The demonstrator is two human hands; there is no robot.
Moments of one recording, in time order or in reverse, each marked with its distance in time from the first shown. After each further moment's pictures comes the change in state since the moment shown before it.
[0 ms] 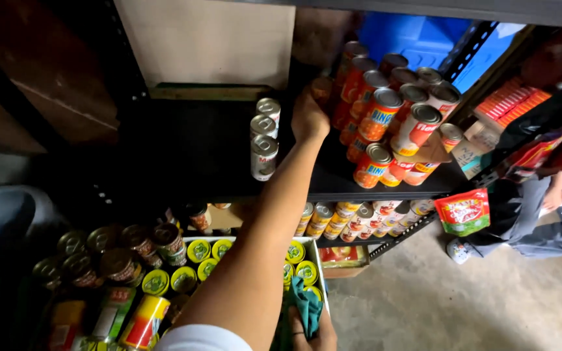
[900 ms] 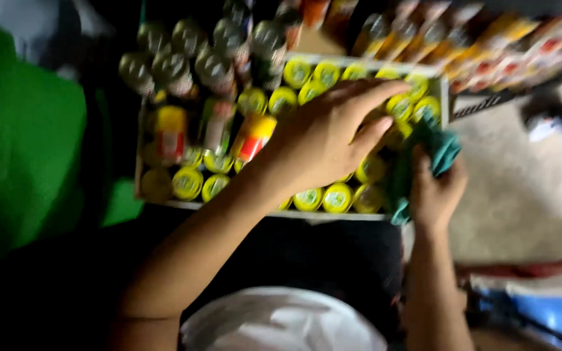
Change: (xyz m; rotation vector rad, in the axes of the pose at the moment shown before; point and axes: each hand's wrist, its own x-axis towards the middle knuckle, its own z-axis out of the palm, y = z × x) left_hand -0.295 -0.017 -0.488 -0.227 -0.641 0.327; right_hand -0.052 -0.085 0.033 -0.269 -0.146 -0.105
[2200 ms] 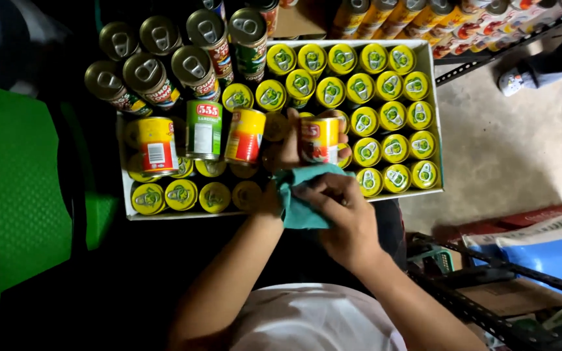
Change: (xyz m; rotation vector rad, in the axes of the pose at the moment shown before) left_hand -0.086 -0.162 0.117 -2.090 0.098 -0.560; right_hand -0.082 -0.110 0.080 -0.050 -0.185 -0.344
